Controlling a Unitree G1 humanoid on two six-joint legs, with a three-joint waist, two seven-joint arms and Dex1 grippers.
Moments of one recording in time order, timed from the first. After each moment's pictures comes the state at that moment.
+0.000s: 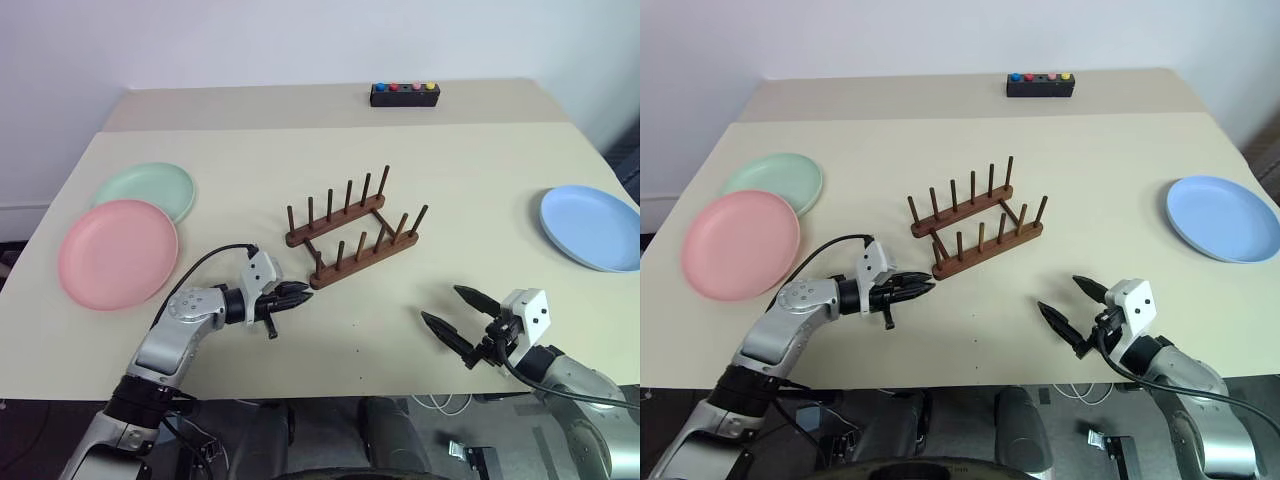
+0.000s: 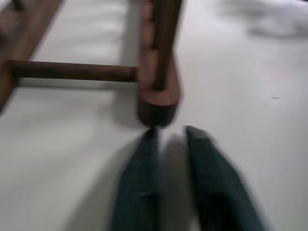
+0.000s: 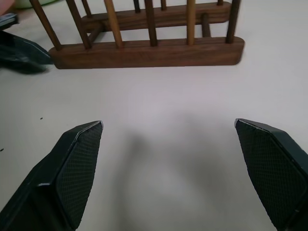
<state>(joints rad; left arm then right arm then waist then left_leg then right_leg) -0.23 0.51 -0.19 -0.04 -0.29 0.30 -0.96 0.32 -0.52 -0.25 -0.37 0.49 0.25 0.73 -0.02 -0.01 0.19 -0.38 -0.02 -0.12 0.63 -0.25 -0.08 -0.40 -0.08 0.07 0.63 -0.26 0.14</state>
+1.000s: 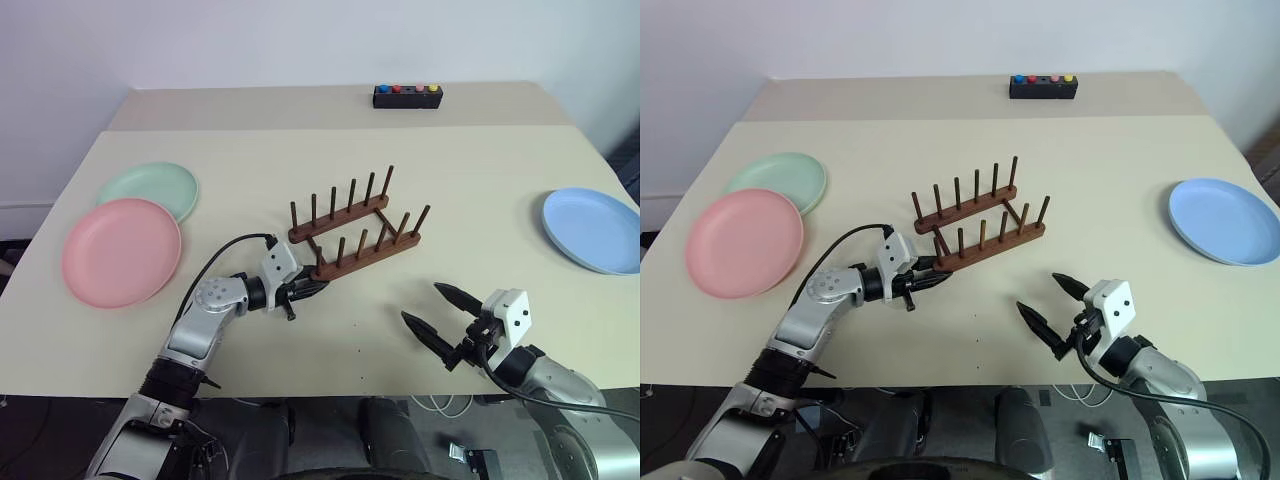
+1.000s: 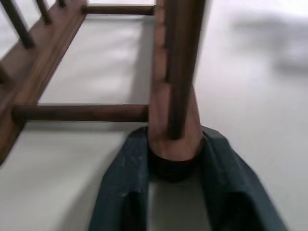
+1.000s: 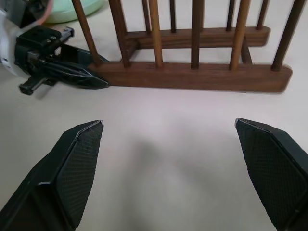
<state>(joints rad) -0.35 0.36 -0.24 0.13 -0.15 0.16 -0.88 0.34 -0.49 -0.16 -0.48 0.49 0.25 0.66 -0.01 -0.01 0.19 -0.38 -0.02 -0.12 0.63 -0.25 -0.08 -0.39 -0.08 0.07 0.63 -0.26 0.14</state>
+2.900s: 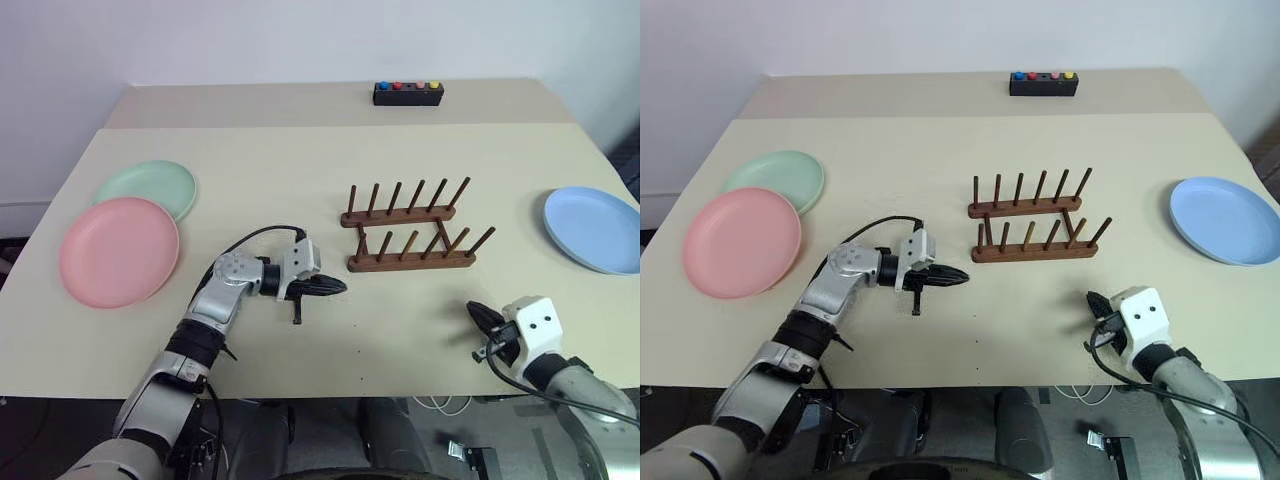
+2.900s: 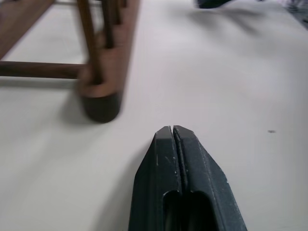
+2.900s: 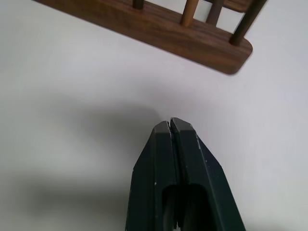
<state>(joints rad) -0.54 0.29 -0.28 0.37 -0.09 0.05 -1.22 0.33 -0.53 -0.24 -0.38 0.22 0.28 0.49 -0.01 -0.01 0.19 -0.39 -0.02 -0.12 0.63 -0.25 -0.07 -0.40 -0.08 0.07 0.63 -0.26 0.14</state>
